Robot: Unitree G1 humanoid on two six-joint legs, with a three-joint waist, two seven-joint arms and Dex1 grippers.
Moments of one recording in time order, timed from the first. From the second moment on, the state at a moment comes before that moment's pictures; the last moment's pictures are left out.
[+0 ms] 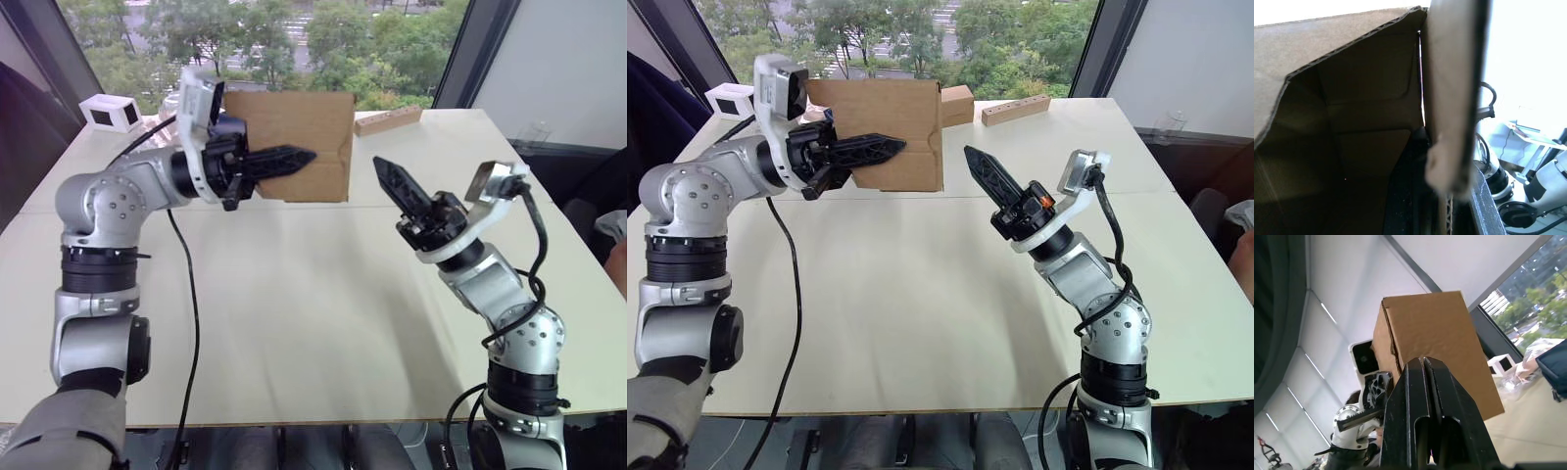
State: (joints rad) left arm -0.98 0.56 0.11 0.12 -0.88 0.96 -1.14; right arm -0.45 -0.25 -0.21 -0.35 1.33 0.66 0.35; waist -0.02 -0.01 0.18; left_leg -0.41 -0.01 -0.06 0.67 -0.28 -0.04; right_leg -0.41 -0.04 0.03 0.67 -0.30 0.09
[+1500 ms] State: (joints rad) left arm -1.13 0.81 -0.64 -0.06 -0.10 0.58 -1.52; right arm -0.07 -1.02 -0.06 -0.83 0.84 0.85 0.58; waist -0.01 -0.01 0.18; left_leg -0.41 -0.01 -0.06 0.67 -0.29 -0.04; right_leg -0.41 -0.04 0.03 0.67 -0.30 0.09
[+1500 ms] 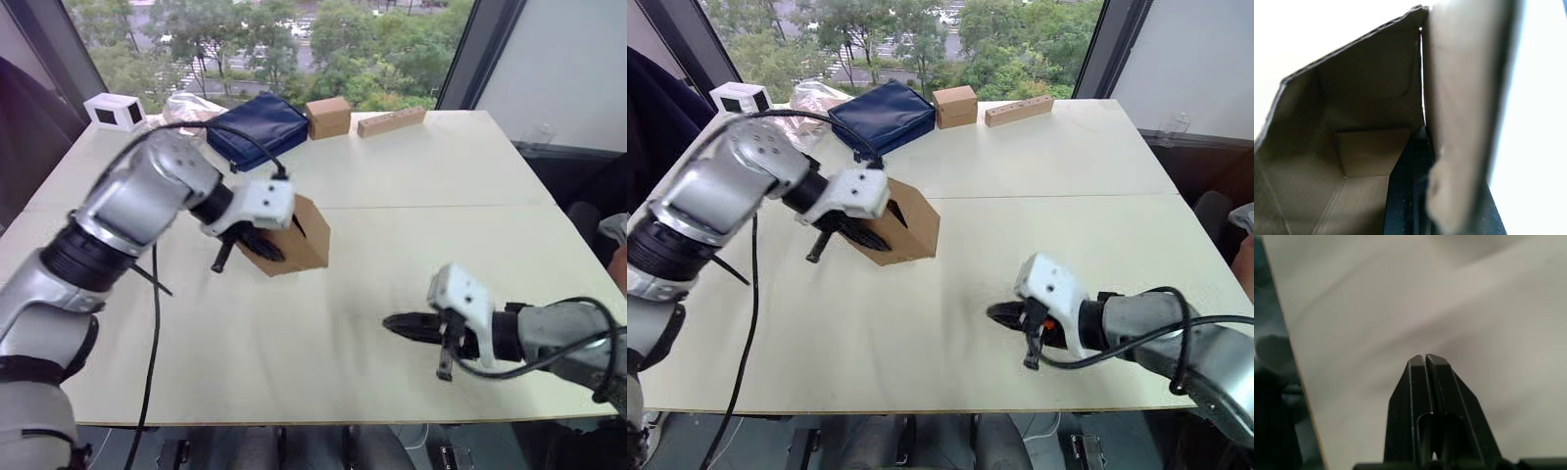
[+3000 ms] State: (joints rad) left arm -1.18 0.85 -0.64 -0.33 -0.43 1.54 -1.44; right arm -0.18 -0.89 0.03 -0.77 0.68 0.91 0.53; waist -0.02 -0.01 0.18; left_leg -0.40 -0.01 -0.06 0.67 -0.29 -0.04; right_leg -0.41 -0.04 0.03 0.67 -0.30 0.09
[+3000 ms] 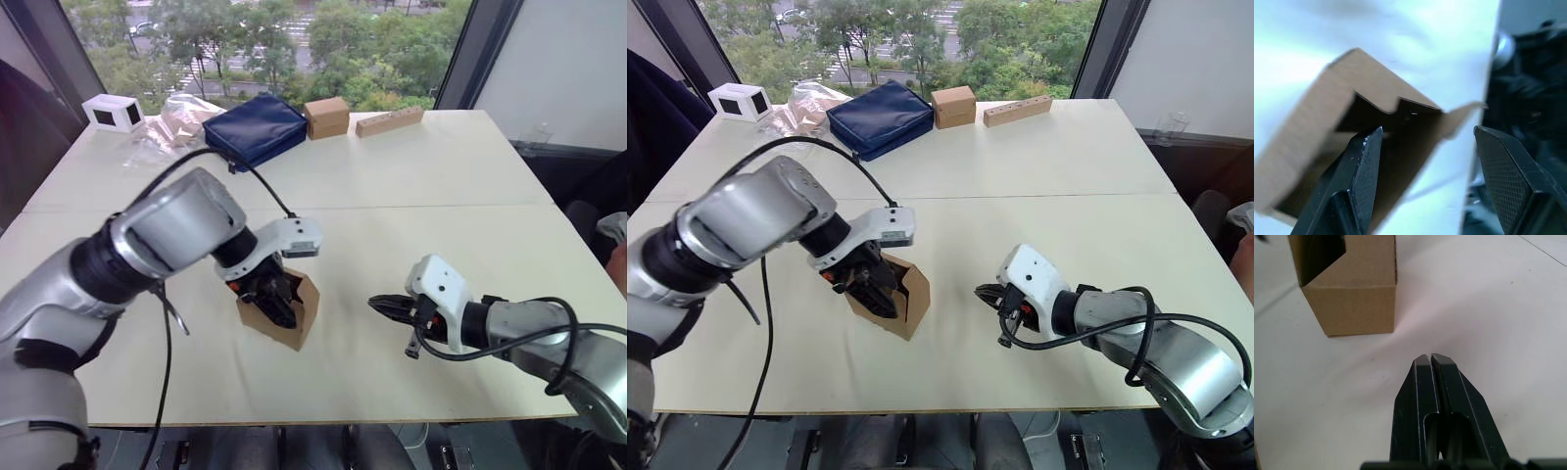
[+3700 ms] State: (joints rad) left arm -0.79 0.82 0.08 0.01 -0.59 1.07 -1.14; right arm -0.16 -0.78 -0.05 -0.74 0.82 0.91 0.59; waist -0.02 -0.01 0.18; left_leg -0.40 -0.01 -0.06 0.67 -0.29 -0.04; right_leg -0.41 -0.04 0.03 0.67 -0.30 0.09
